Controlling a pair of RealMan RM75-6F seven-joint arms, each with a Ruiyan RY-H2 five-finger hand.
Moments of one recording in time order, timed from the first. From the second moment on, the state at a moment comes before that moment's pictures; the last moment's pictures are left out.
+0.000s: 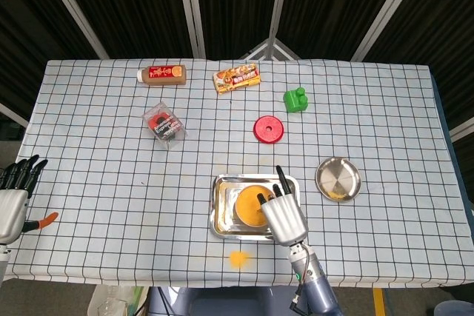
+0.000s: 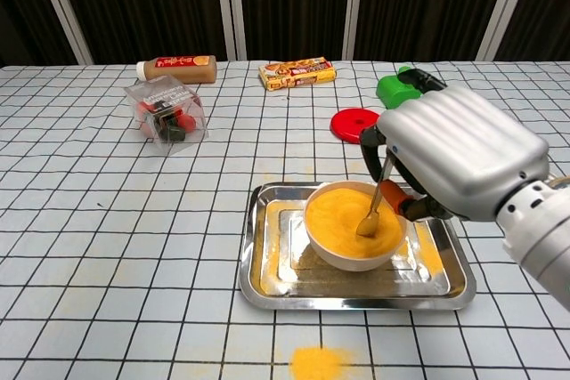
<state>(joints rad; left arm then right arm) -0.13 -1.10 -0.05 -1.66 1.45 1.43 0.10 0.39 -1.80 0.11 -1.72 -1.47 1.35 -1.05</state>
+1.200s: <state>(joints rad) -0.13 -1.11 -0.05 -1.65 1.45 1.44 0.10 0.44 -1.80 0.16 -1.73 -1.44 1.36 -1.08</state>
